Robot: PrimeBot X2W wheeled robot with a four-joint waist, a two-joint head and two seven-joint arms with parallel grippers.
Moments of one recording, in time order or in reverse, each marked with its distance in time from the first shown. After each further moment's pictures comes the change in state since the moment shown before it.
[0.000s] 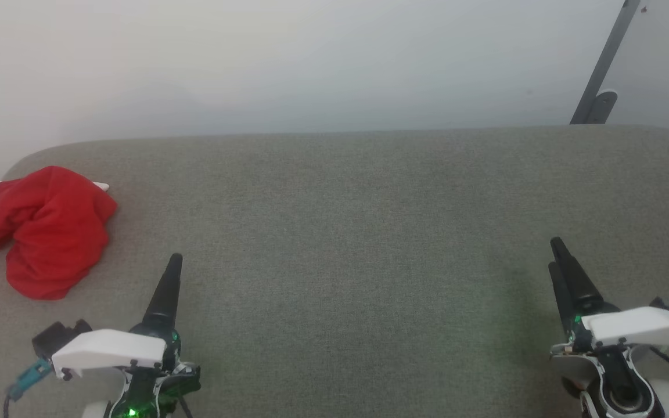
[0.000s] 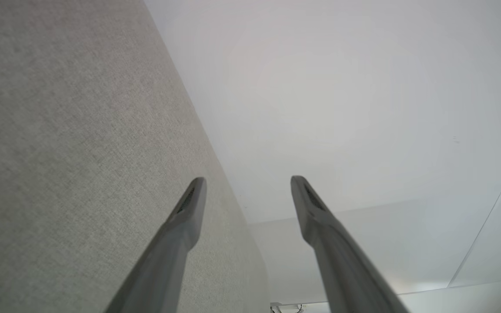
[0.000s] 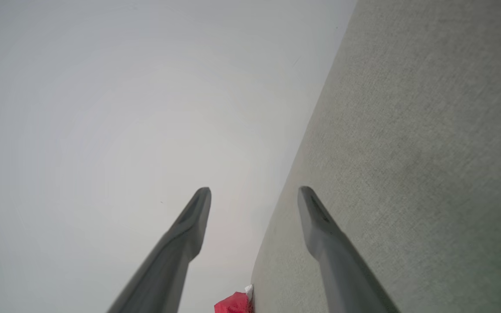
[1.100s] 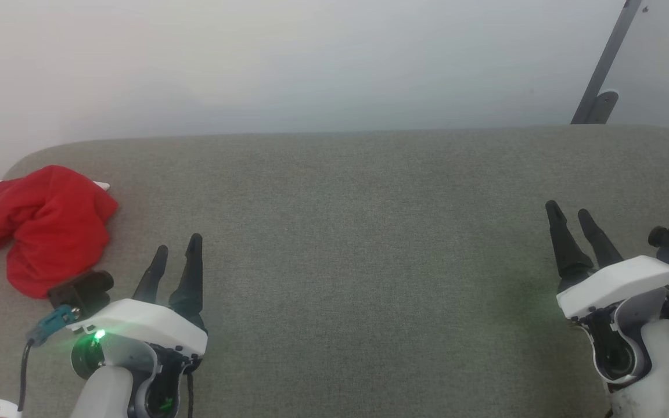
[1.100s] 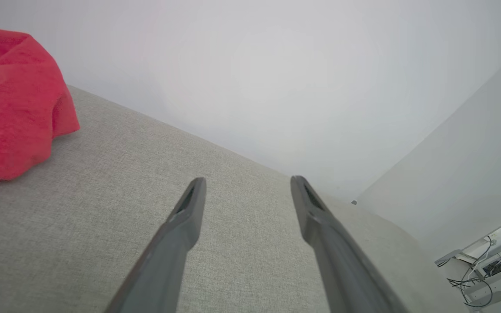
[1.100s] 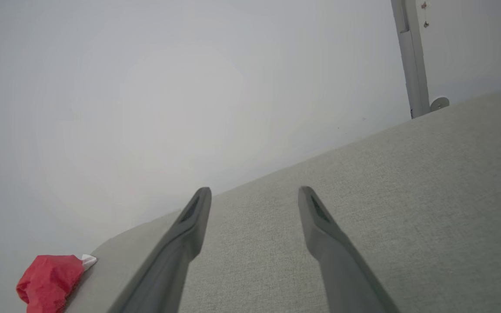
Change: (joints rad) left arm -0.052 0.068 -0.107 -0.037 0.668 0.078 -0.114; right arm -0.140 -0.114 0.100 0.069 -0.700 0.000 -0.129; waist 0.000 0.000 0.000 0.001
